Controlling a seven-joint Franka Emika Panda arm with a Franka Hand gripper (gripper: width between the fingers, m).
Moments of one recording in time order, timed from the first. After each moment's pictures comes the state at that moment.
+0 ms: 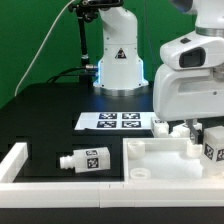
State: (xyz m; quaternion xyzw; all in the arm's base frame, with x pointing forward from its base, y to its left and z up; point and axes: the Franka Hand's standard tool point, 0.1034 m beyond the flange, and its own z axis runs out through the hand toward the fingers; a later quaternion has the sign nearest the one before) arm 0.645 0.122 0.084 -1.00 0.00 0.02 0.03
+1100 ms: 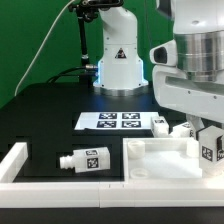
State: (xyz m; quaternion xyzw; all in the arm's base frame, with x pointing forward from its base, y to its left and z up) arm 0.647 0.103 0.079 -0.87 0.49 0.03 0.06
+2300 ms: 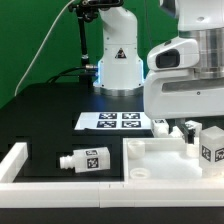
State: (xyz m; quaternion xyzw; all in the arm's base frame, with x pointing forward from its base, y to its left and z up) arm 0.645 0.109 0.083 -1.00 0.01 -0.01 0.06
